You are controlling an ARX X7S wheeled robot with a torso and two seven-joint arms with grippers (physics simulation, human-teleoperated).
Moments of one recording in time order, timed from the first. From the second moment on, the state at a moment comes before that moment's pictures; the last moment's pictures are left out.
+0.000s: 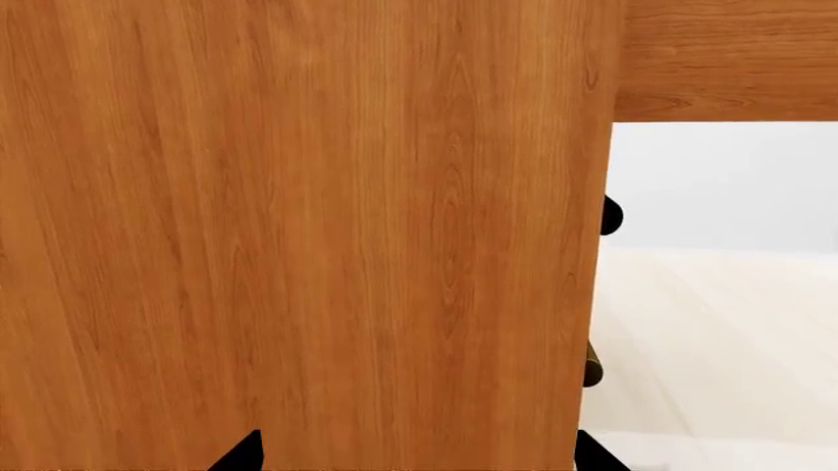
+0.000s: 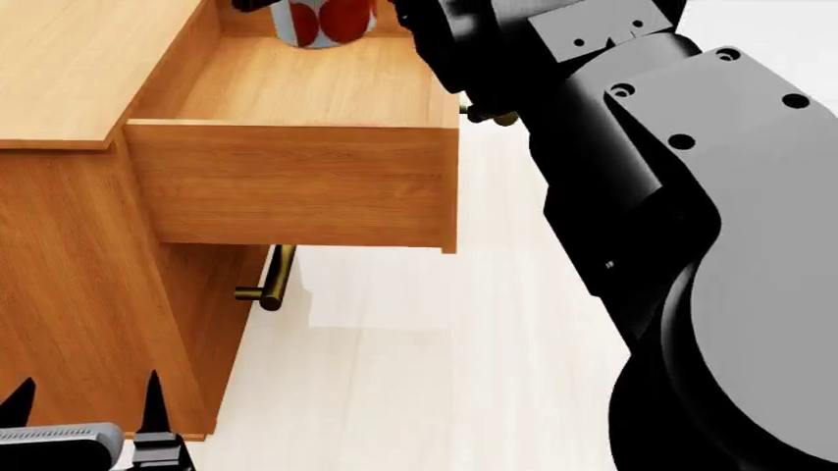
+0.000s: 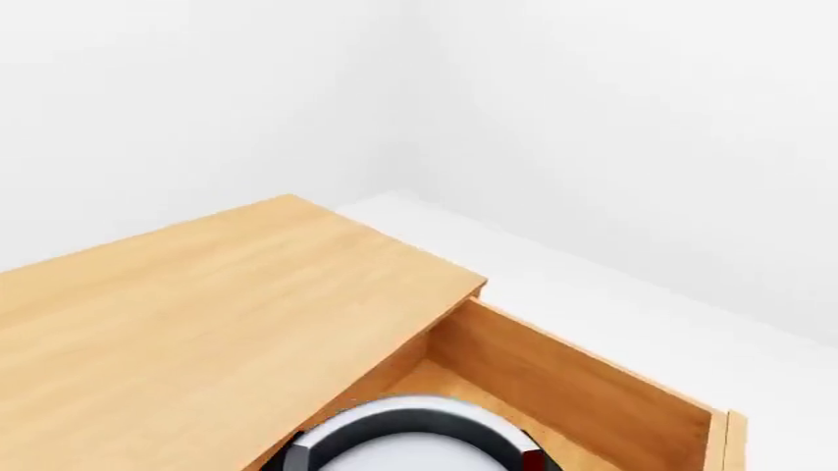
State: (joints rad) left arm -0.15 -0.32 0.29 0.10 -0.32 -0.11 -0.42; right arm 1.91 0.00 -1.57 1.16 1.58 0.38 -0.23
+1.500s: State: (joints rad) left arm -0.15 -0.33 0.31 0.09 -0.31 -0.09 -0.44; right arm 1.78 0.00 -1.59 1.17 1.66 0.42 -0.22
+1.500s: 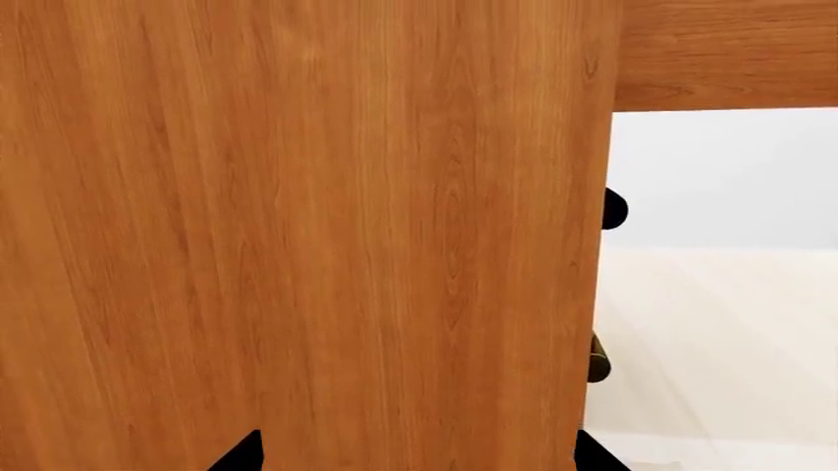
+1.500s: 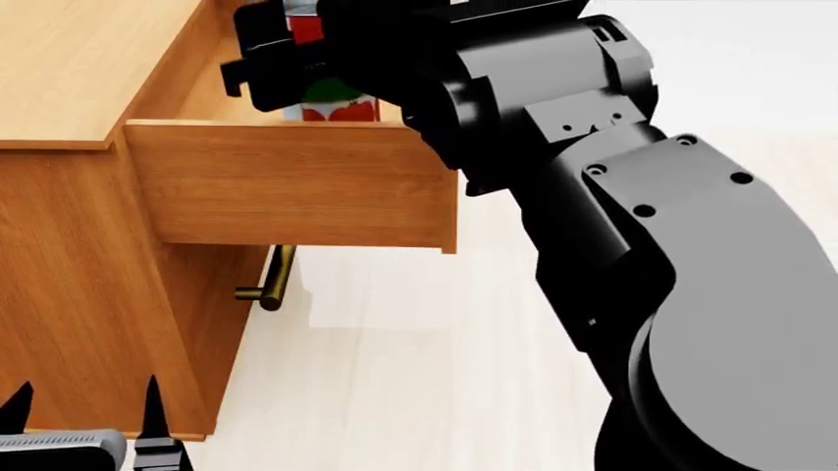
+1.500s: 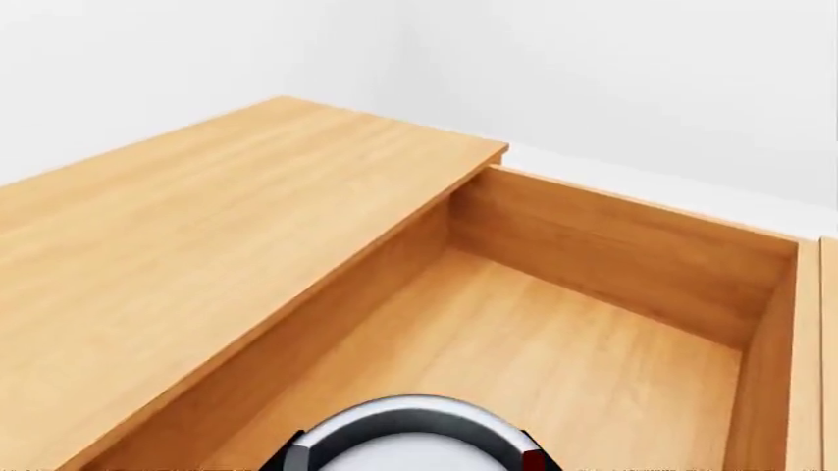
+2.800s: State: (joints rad) left arm -0.15 -0.33 0.32 0.07 -0.32 -0.08 -0.45; right arm 1.76 0.00 -1.57 1.16 1.61 0.27 -0.25
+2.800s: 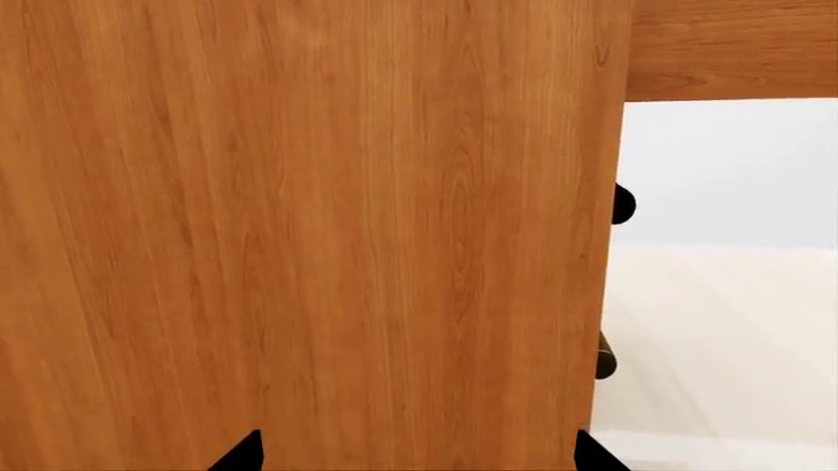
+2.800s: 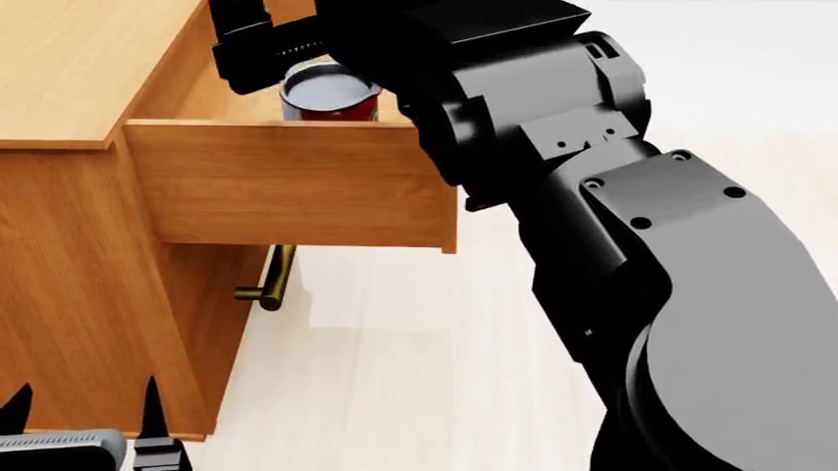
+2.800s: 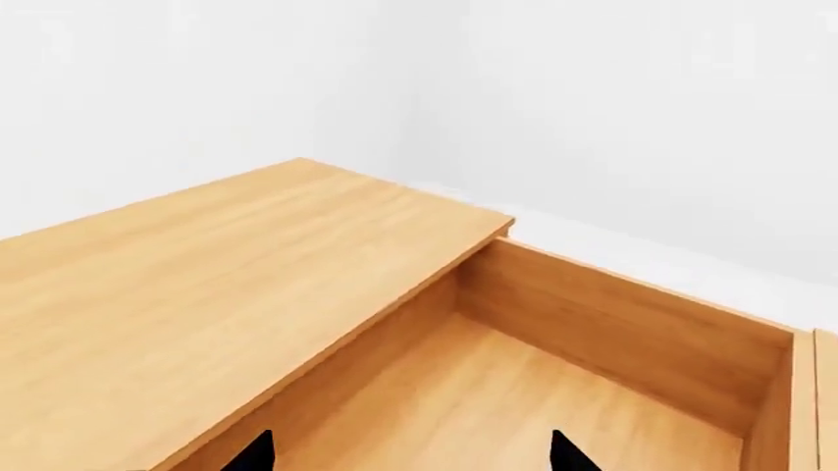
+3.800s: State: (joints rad) left arm -0.13 -0.37 0.34 0.19 -0.32 -0.12 -0.47; right arm 1.78 0.66 -1.50 0.10 1.62 -0.08 0.40
